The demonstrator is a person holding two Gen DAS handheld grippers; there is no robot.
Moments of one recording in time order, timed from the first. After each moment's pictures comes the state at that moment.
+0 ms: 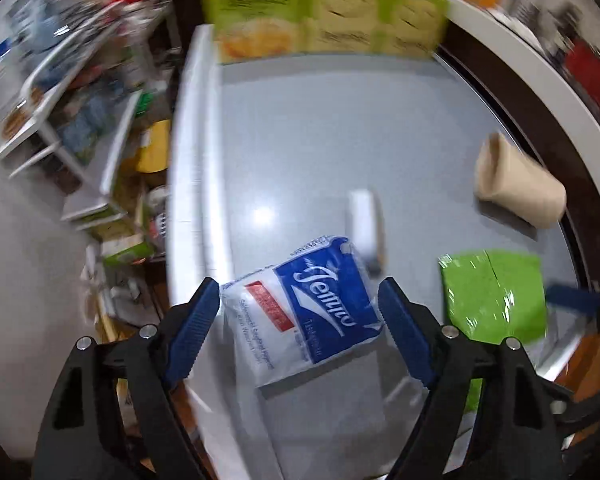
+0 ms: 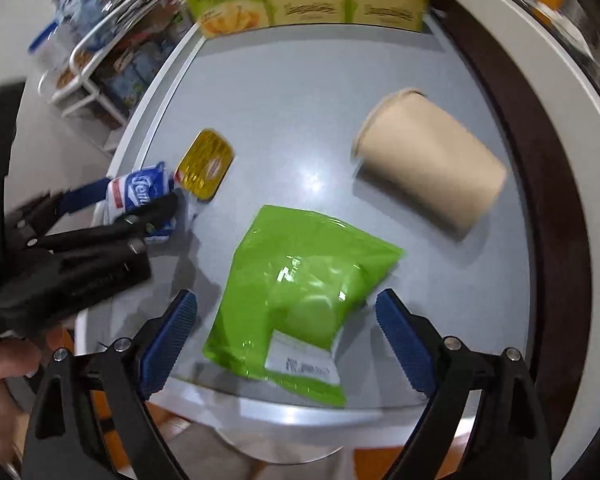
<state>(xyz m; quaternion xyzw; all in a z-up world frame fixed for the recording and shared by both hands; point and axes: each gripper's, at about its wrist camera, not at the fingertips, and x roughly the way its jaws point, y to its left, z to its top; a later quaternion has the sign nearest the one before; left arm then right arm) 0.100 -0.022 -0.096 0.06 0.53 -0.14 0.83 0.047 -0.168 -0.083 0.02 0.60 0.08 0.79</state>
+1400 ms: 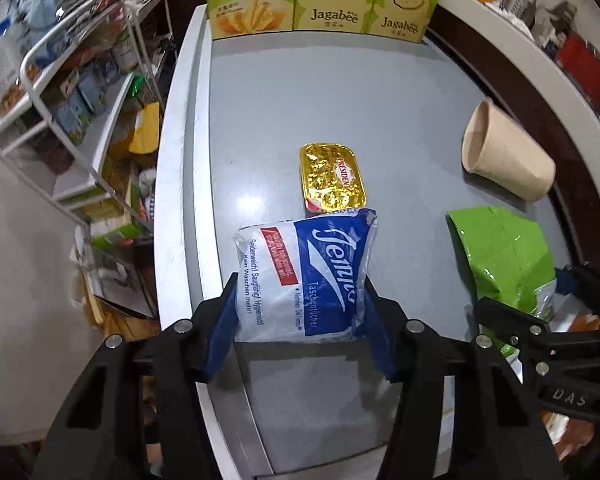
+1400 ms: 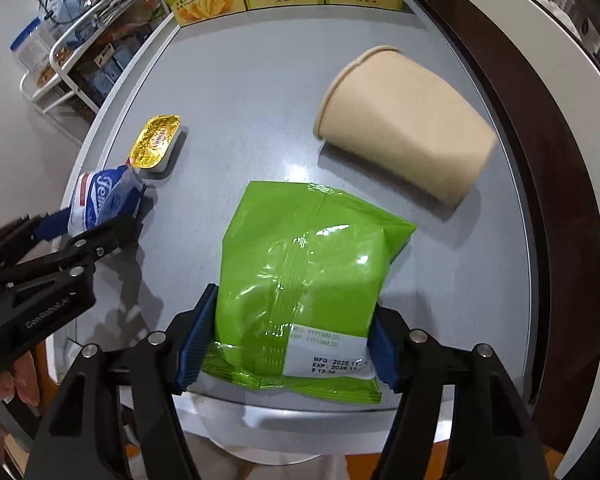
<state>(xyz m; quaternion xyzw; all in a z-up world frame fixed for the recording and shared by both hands) 0.078 -0.009 -0.102 0.02 0.55 -0.13 0.83 0.040 -0.189 -0.104 0.04 0.61 0.05 0.79</state>
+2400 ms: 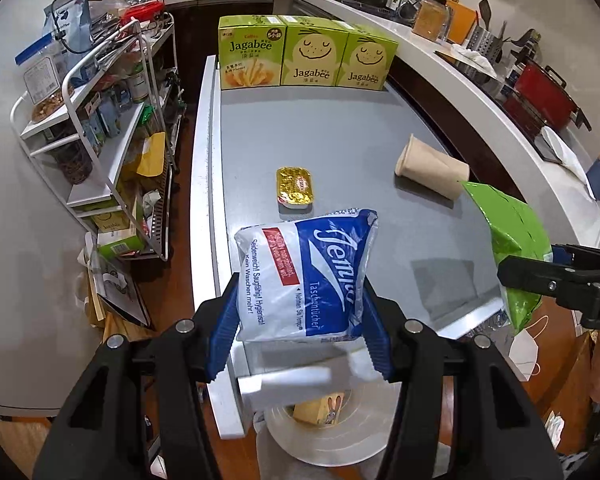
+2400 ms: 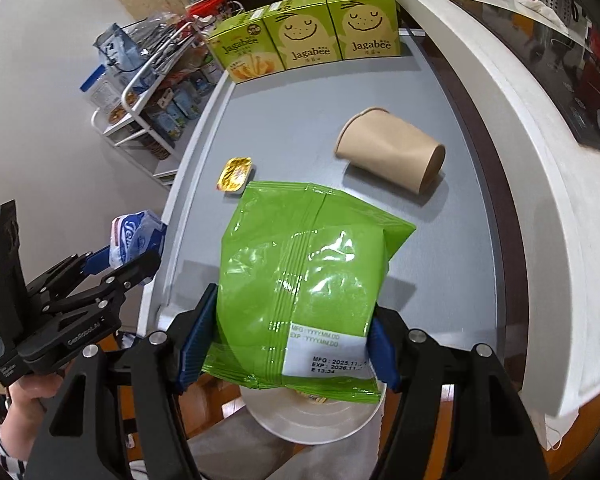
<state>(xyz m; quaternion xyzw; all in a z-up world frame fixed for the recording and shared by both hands) 0.000 -0.002 -0.031 0.00 0.48 -0.15 0.86 -0.027 -0.224 -0.020 0.11 0.56 0.13 0.81</state>
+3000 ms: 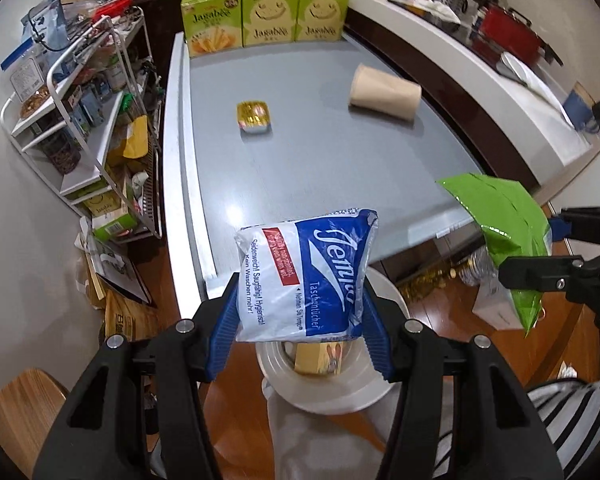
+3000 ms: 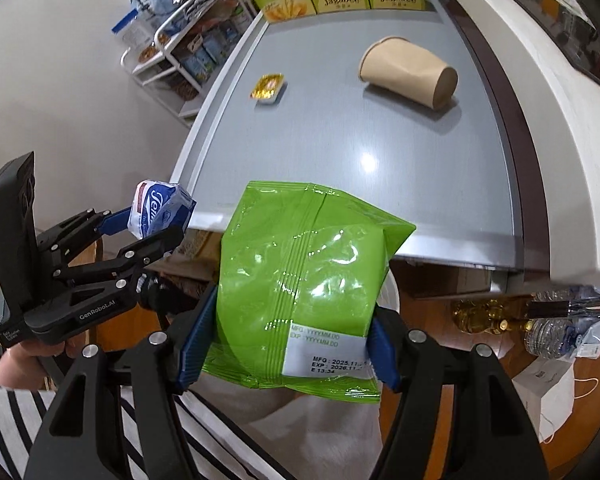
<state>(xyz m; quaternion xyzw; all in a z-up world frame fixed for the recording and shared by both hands) -0.067 -0.017 -0.046 0.05 0.52 -0.18 0.83 -0.096 -0.220 -0.034 0.08 0.61 0.18 0.77</state>
